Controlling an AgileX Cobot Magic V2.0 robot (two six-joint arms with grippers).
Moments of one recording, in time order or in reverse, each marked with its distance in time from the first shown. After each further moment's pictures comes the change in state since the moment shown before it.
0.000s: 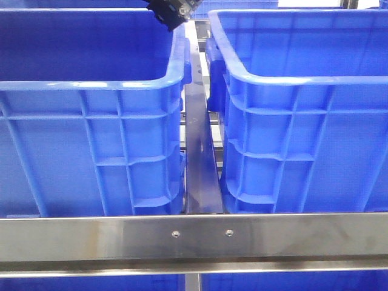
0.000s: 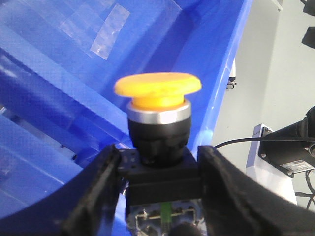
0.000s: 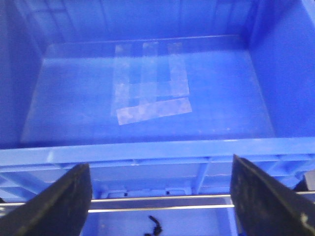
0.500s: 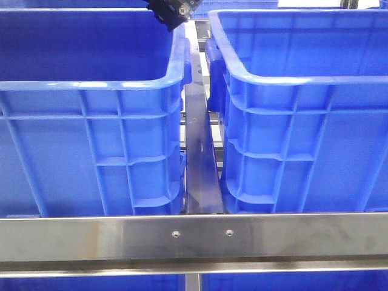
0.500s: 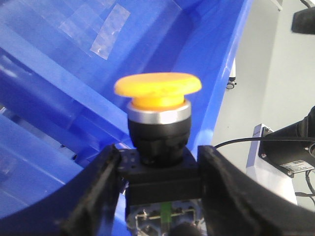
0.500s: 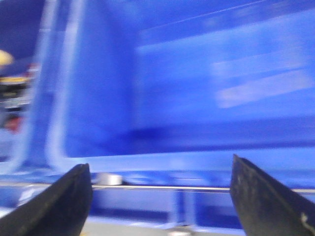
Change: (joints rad) left arm 0.000 0.000 0.002 0.000 0.000 0.000; right arm 0.000 0.231 -0.139 0.526 0.093 -0.177
